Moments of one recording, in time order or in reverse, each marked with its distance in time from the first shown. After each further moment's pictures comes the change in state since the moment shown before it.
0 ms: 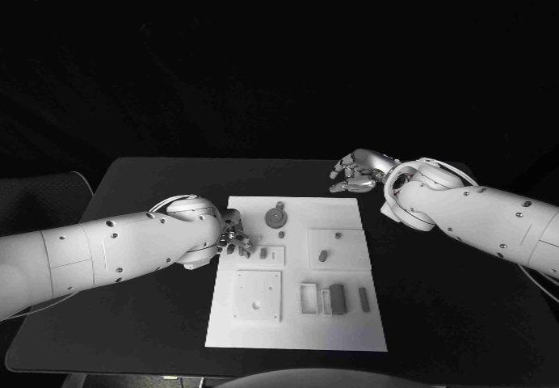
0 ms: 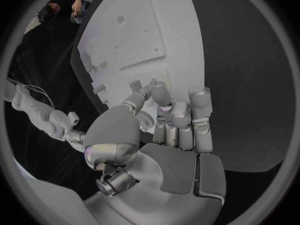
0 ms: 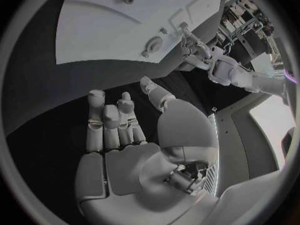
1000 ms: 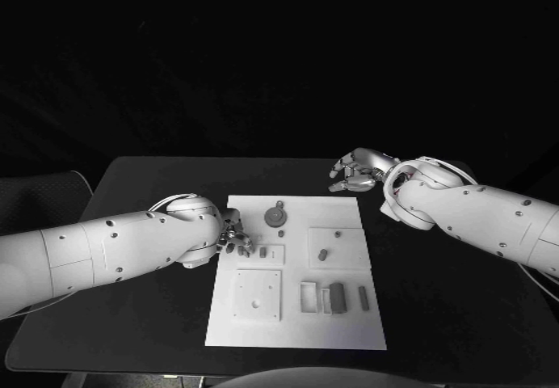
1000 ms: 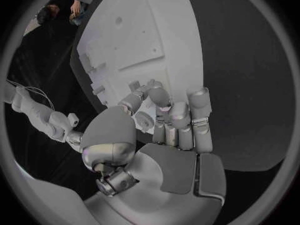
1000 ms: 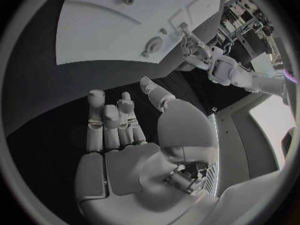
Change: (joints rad) left arm -0.001 0.002 0.000 -0.003 -0.012 0.010 0.001; left_hand -0.048 -0.107 0.090 -0.026 -0.122 0.010 -0.004 0.052 0.049 0.002 -0.009 0.012 -0.014 0.016 -0.016 0.000 0.007 0.017 0.000 0.000 0.000 0.000; right arm 0.000 -0.001 0.000 0.001 0.000 0.002 0.000; right_hand 0.000 0.000 0.000 0.000 0.000 -0.001 0.001 0.000 0.000 -0.001 0.002 0.000 -0.002 -0.003 0.003 0.000 0.000 0.000 -0.003 0.003 0.000 0.000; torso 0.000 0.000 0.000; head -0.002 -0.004
